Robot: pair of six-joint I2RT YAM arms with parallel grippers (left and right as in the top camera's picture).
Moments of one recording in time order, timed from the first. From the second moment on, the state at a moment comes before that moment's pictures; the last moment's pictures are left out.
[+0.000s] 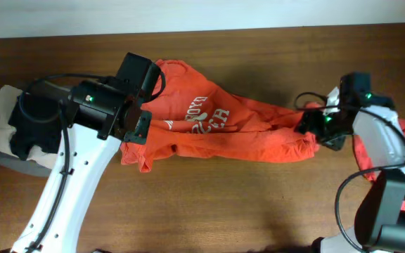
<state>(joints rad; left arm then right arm) -0.40 1.56 1.79 -1.56 -0.37 -0.16 -0.21 1.70 1.16 -0.86 -0.31 0.23</state>
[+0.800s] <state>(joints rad) -0.40 1.56 1.79 -1.56 -0.37 -0.16 -0.21 1.71 0.95 -0.48 -0.46 0.45</state>
